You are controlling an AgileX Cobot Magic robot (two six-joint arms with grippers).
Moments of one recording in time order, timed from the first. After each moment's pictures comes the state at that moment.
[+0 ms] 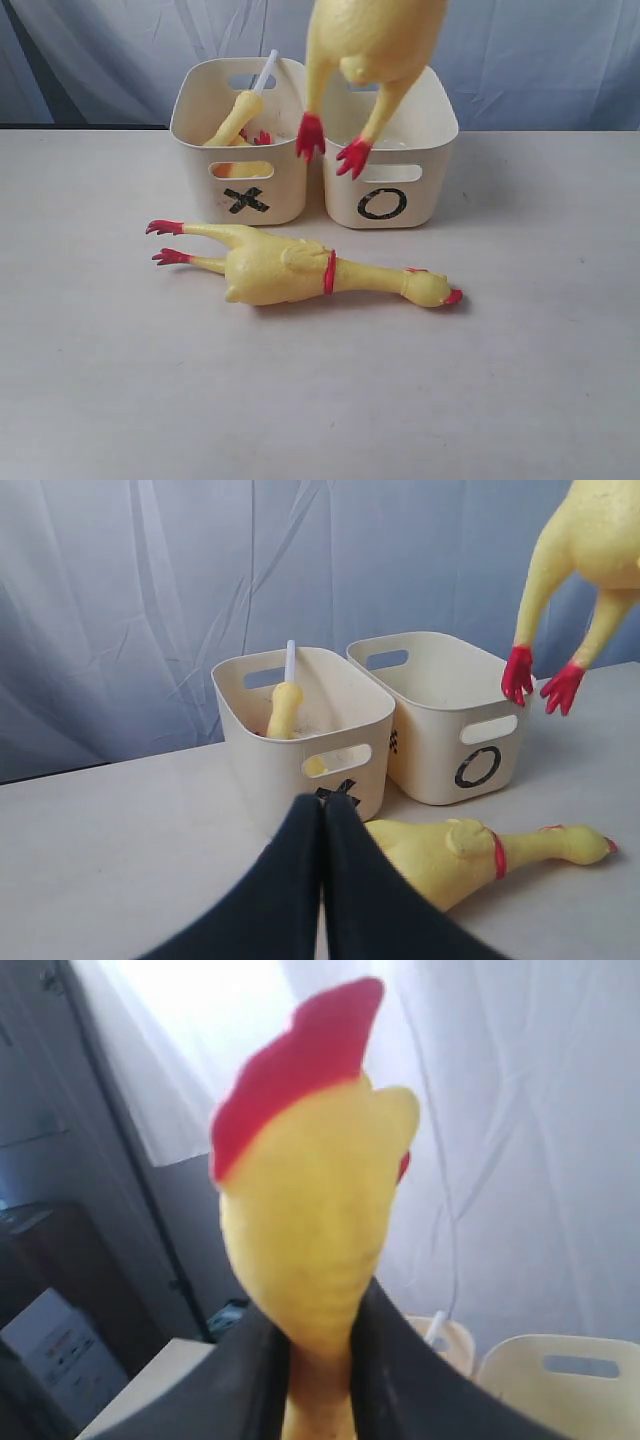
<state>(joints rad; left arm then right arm) -0.34 0.19 -0.45 -0.14 0.46 0.12 0.35 1.23 -1.38 0.73 0.35 -0.35</state>
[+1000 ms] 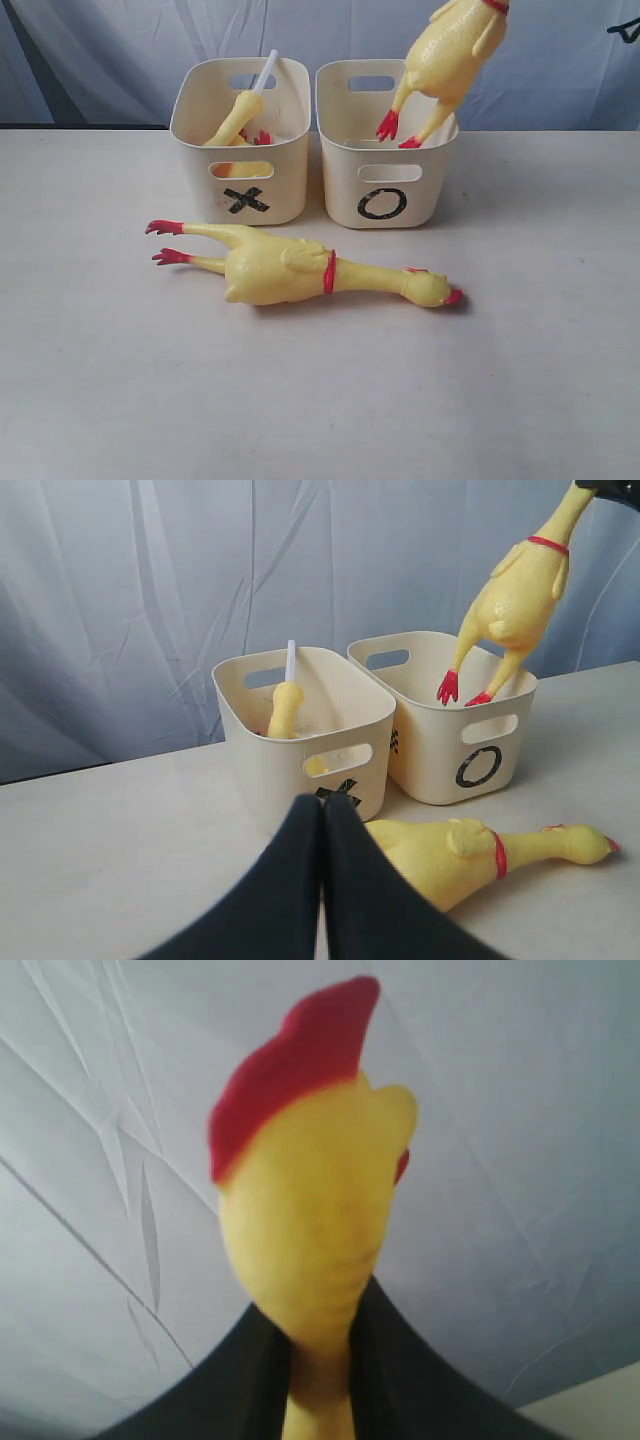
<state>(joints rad) -0.34 0.19 -0.45 -0.14 0.46 0.12 0.17 1.71 -1.38 0.72 -0.14 -0.15</state>
